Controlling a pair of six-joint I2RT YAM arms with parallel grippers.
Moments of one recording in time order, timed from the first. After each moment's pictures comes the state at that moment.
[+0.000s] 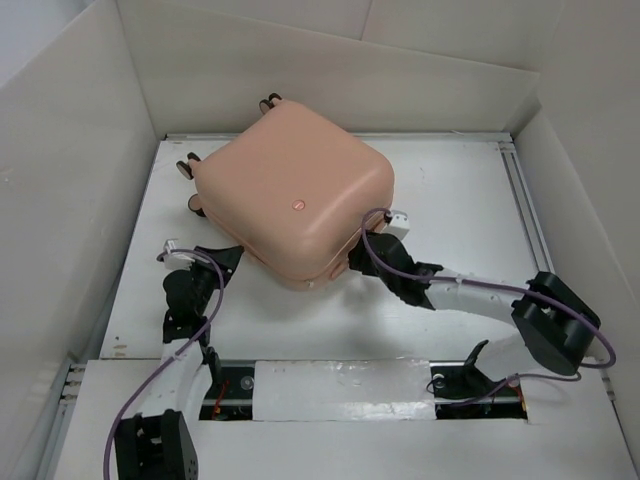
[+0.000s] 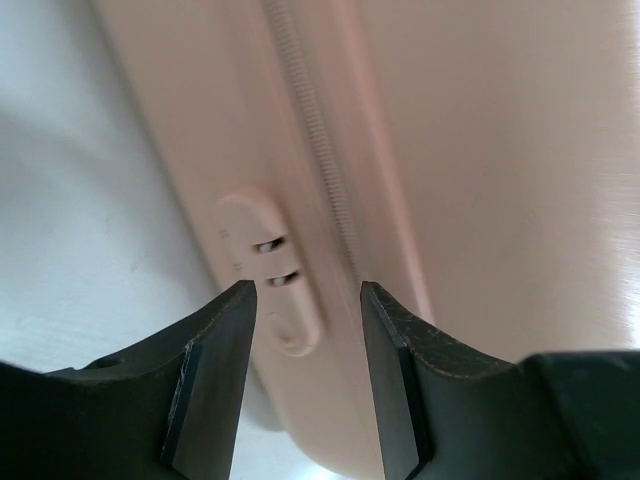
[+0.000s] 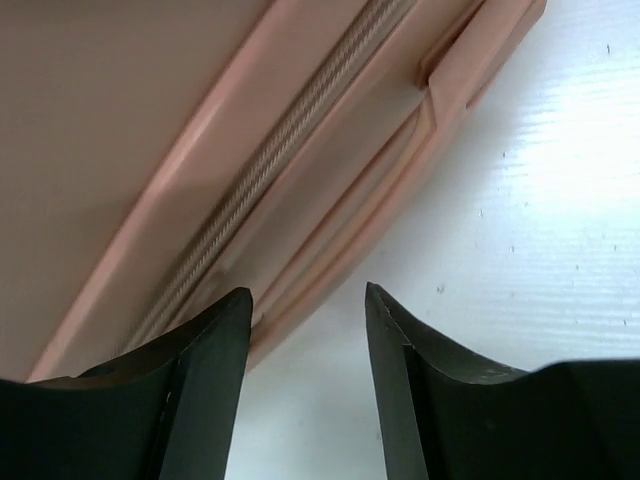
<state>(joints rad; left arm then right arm) 0.11 0.71 0.06 0.42 0.30 -1.03 0.86 1.41 0.67 0.16 0.46 0.80</state>
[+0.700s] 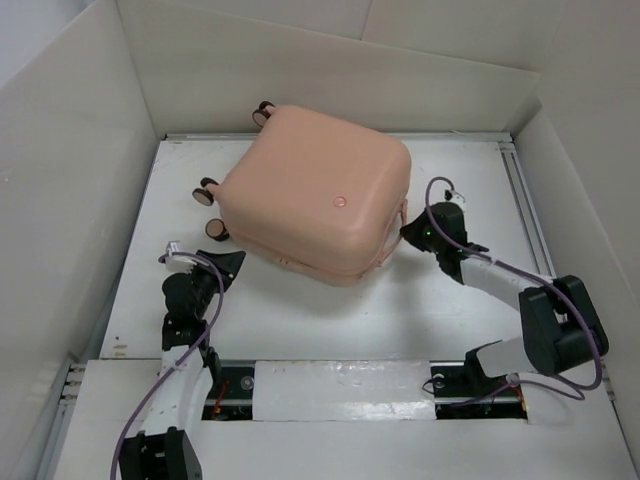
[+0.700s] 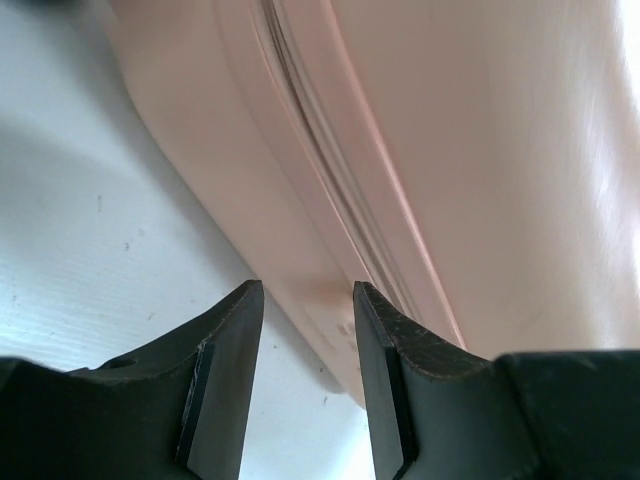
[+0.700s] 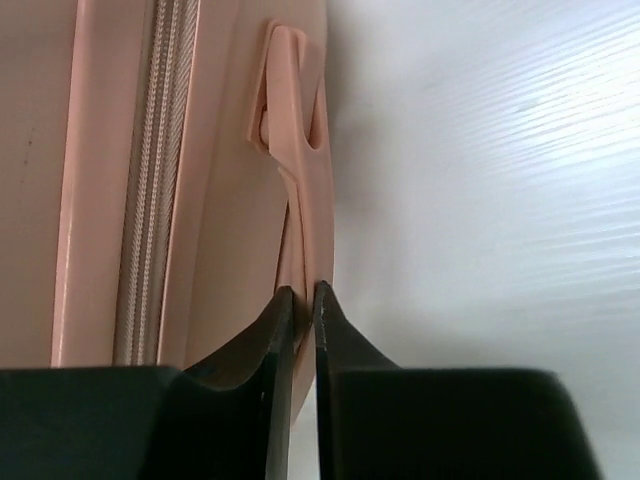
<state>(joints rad) 0.11 0.59 0.06 0.30 0.34 -1.00 0.37 1.42 0.65 0.23 0.11 0.81</state>
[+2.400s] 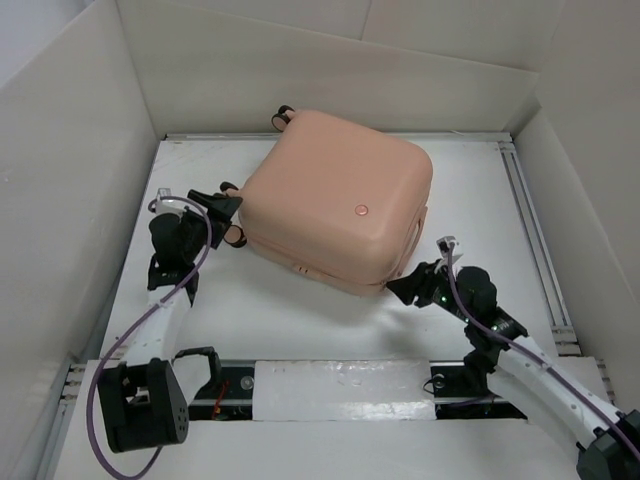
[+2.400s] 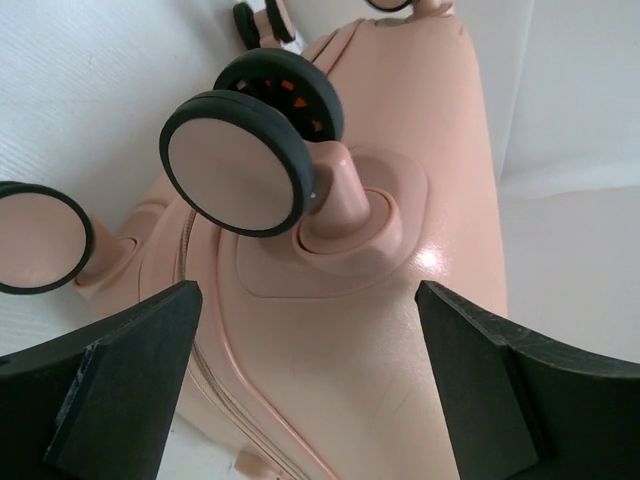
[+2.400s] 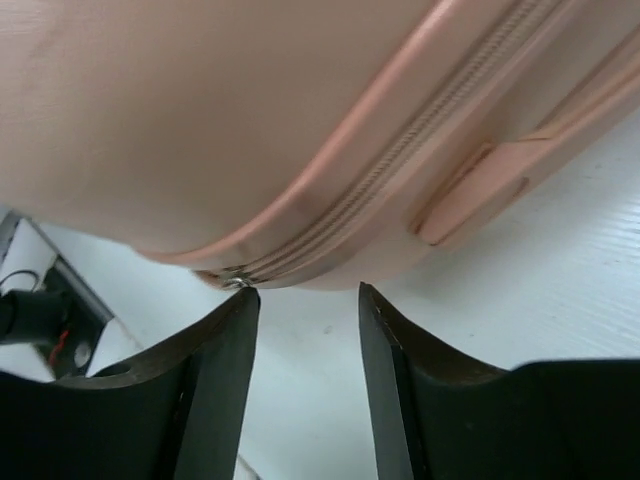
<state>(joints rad) 0.11 1.01 0.52 0.23 0.38 -1.06 0.51 0.58 0.22 0.05 -0.23 0.58</state>
